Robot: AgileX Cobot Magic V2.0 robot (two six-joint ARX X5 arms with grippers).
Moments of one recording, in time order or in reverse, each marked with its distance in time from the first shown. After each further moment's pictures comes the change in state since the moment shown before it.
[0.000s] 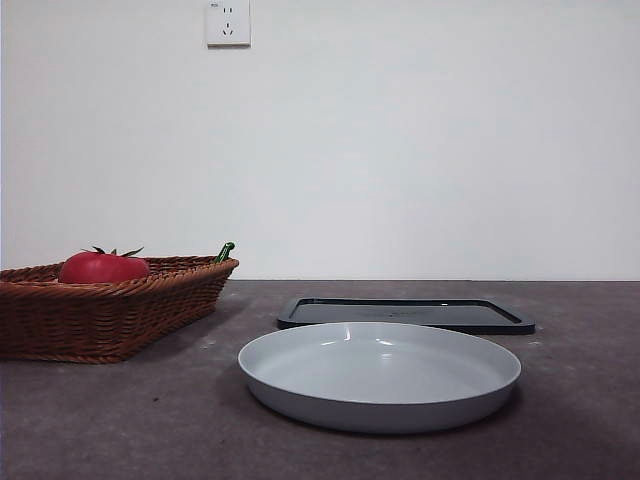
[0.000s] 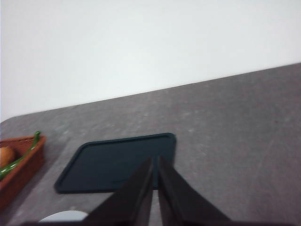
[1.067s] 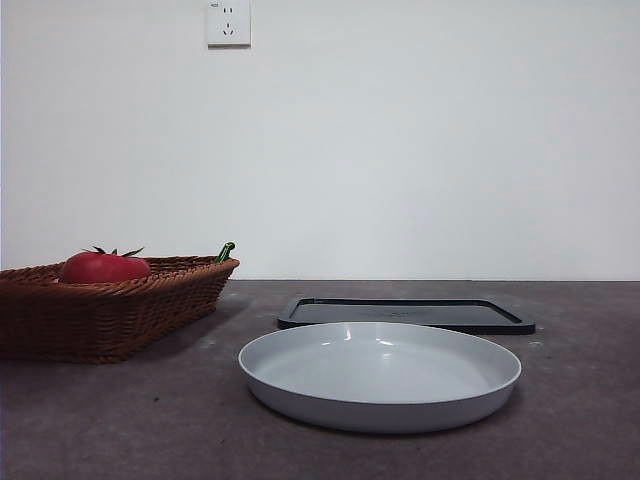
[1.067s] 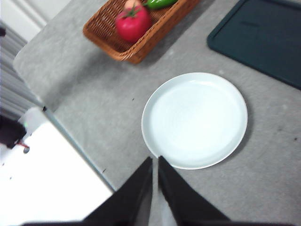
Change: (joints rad) left arm -0.255 0.571 0.623 -0.708 0.263 0.429; right arm 0.366 0.605 0.612 -0.676 -0.319 -0.277
